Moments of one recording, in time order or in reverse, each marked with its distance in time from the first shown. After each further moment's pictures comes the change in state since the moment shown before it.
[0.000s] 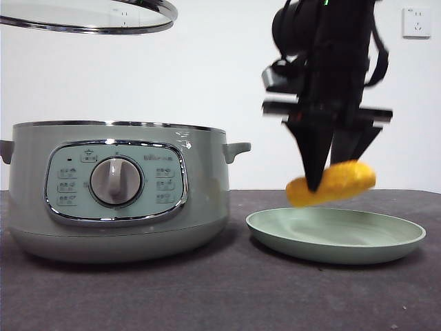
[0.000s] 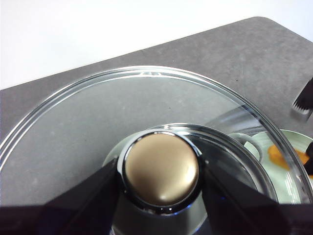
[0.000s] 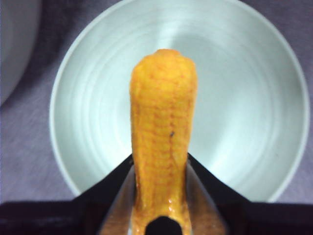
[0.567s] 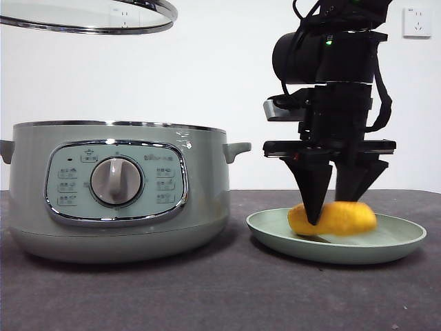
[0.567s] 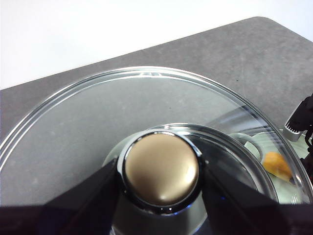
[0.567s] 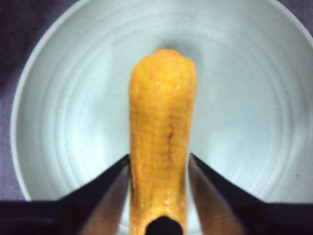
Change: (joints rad) left arm 0.000 0.000 0.000 0.000 0.000 0.000; right arm 0.004 0.000 -0.149 0.186 0.032 0.016
